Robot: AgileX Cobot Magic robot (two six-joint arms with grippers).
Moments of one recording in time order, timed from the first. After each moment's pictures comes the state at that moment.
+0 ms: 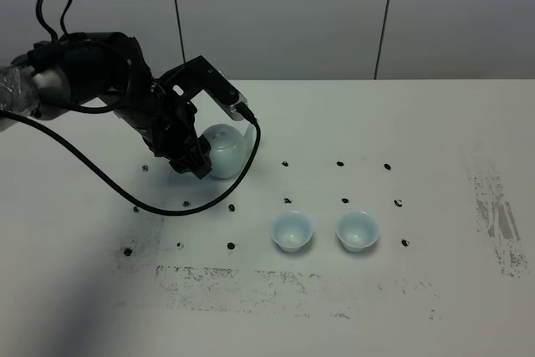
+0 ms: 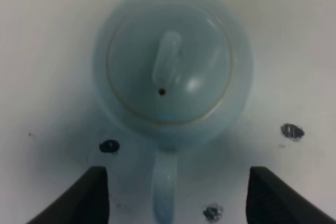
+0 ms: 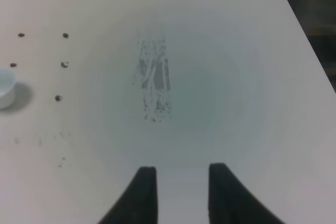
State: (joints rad) left arm -0.31 2.13 -1.61 -0.24 0.68 0.71; right arm 0.07 -0.01 -0.52 -0.01 1.12 0.02
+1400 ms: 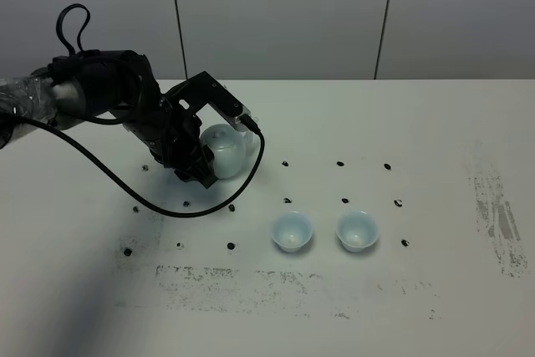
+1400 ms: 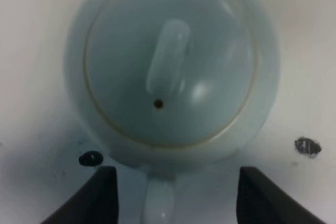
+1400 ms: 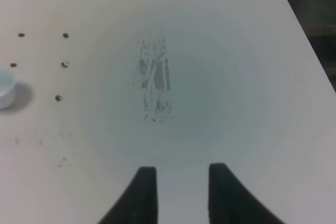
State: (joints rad) left arm -0.31 2.19 -1.61 -0.26 0.65 0.70; right arm 0.07 -0.01 -0.52 -0.01 1.12 0.02
